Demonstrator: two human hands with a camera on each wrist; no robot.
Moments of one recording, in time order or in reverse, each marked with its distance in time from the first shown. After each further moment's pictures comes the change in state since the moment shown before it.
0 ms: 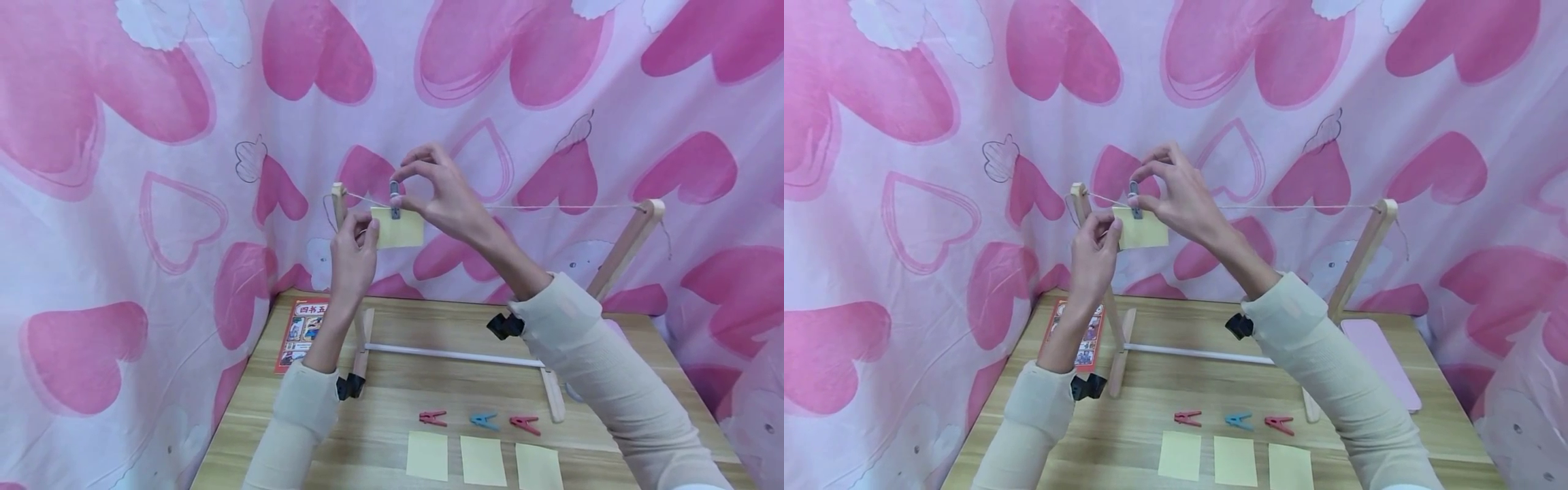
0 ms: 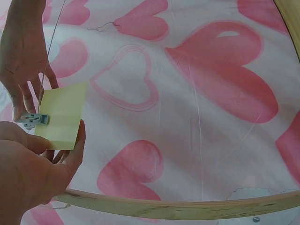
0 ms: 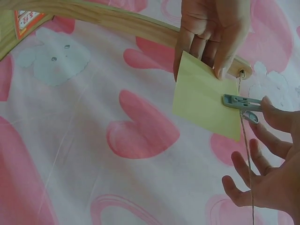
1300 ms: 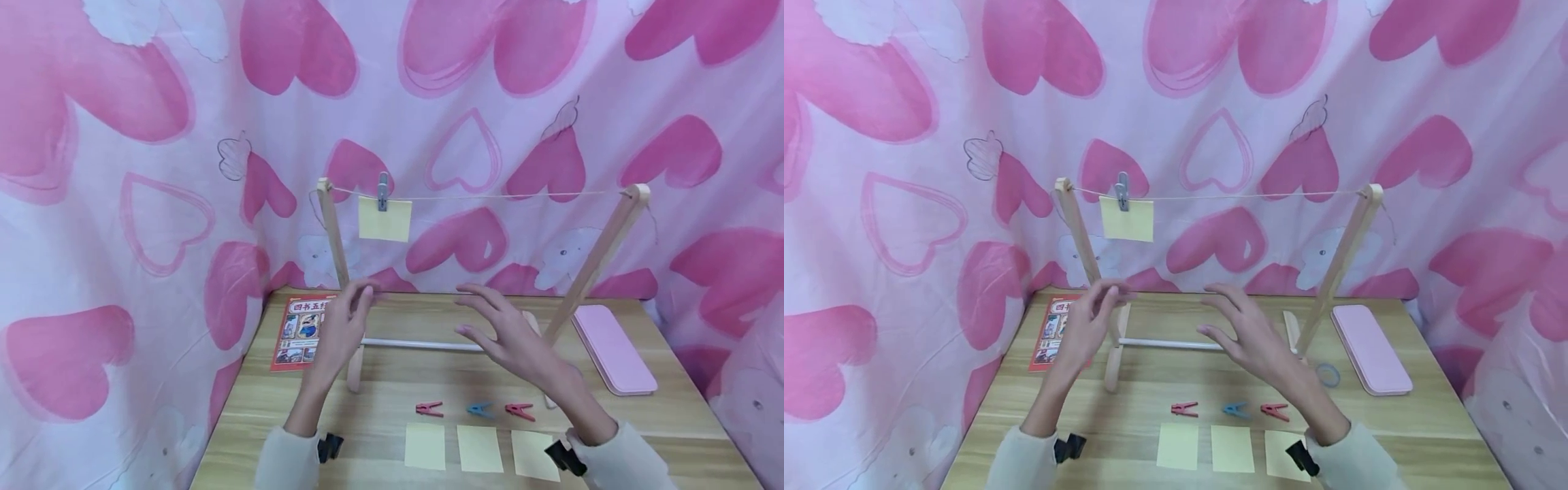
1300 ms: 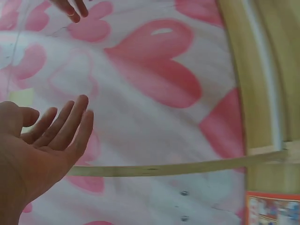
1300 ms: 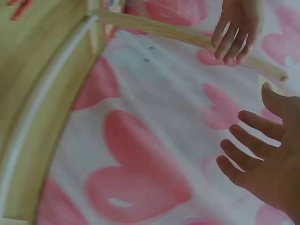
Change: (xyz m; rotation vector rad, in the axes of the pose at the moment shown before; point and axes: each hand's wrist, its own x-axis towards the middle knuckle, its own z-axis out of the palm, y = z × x) left_hand -0.081 -0.069 -0.025 0.127 -0.266 0.031; right_hand -0.218 0.065 0.020 -0.256 -0.033 -0.050
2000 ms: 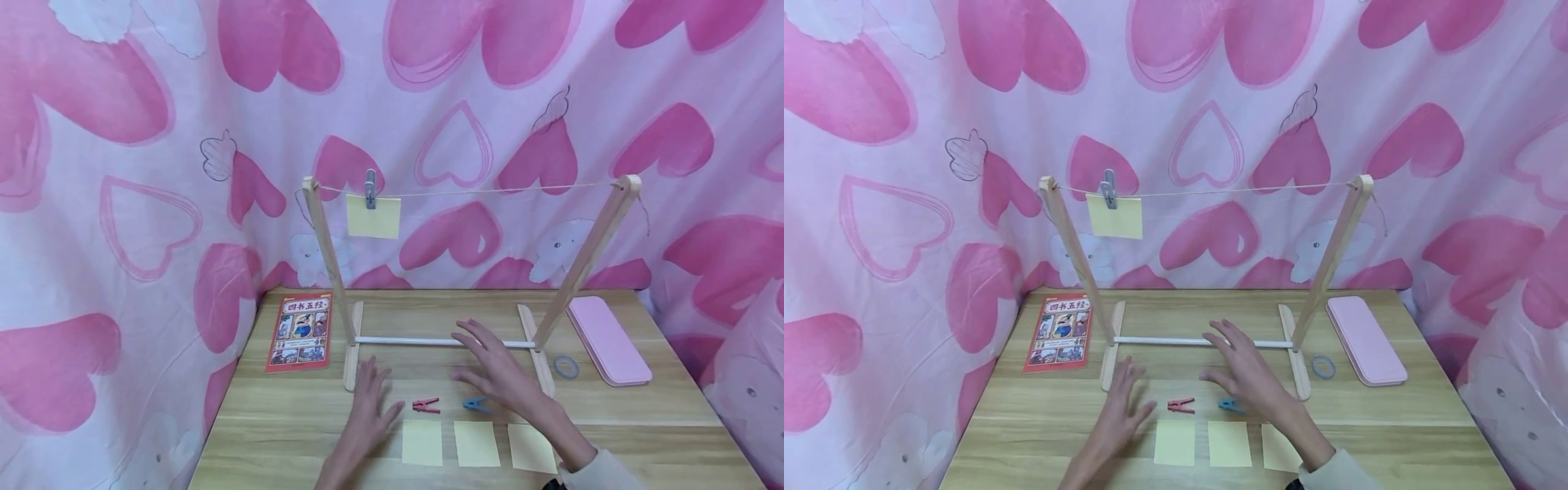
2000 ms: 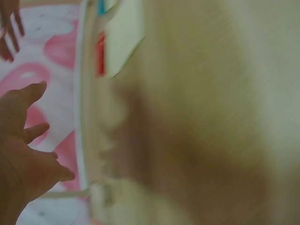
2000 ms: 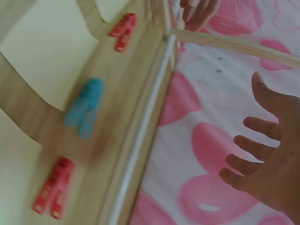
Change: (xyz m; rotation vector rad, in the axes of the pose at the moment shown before) left_hand -0.142 -0.143 0.074 0.237 -0.144 0.002; right_hand -0.073 0.028 0.065 -0.045 -0.096 0.109
